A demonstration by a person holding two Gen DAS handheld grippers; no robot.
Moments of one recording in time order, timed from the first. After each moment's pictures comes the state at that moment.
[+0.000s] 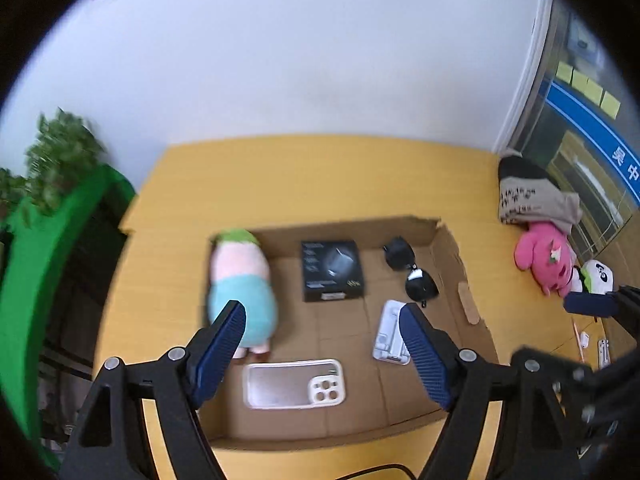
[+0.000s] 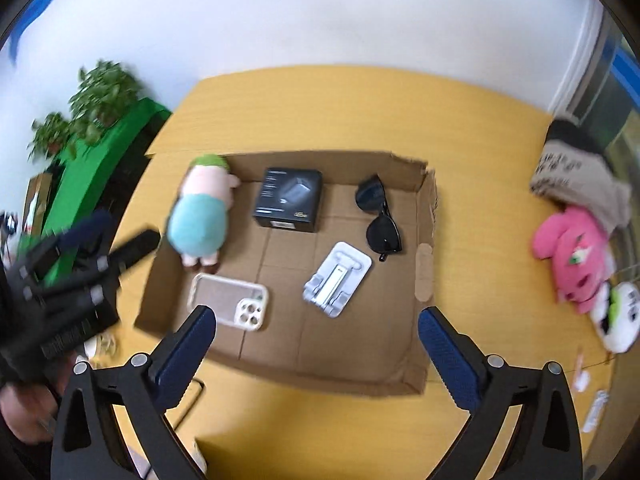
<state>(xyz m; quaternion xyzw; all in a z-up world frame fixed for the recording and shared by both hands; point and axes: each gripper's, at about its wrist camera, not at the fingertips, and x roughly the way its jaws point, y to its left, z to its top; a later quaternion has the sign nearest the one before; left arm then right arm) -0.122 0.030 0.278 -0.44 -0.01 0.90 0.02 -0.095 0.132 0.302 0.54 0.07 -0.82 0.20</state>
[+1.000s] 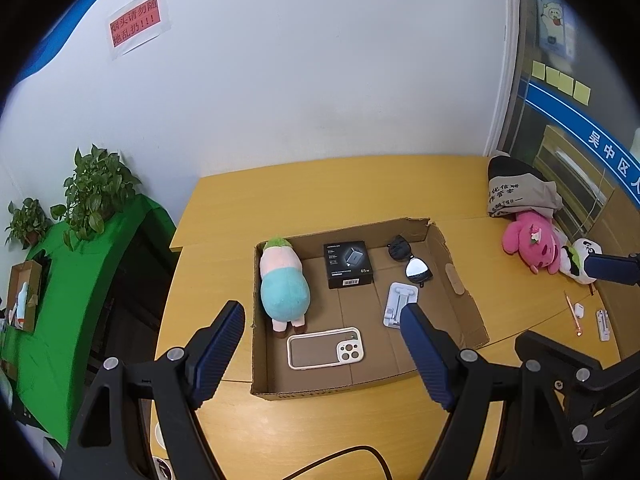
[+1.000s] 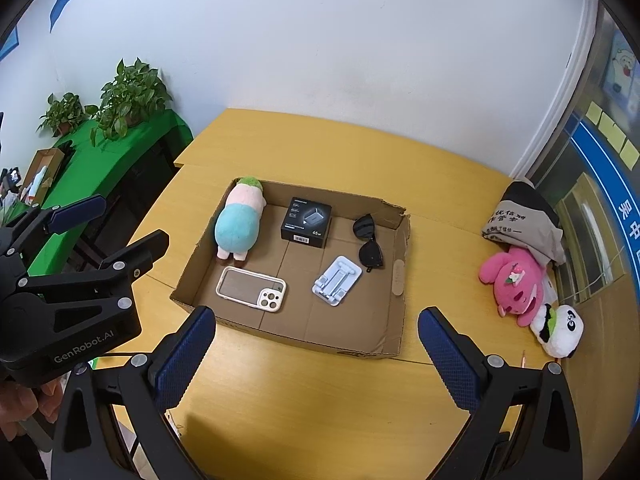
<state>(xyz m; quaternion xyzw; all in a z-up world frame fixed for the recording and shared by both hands) -0.027 0.030 0.351 -0.41 0.04 0.91 0.01 0.034 0.112 0.407 0.46 0.13 -0.86 0.18</state>
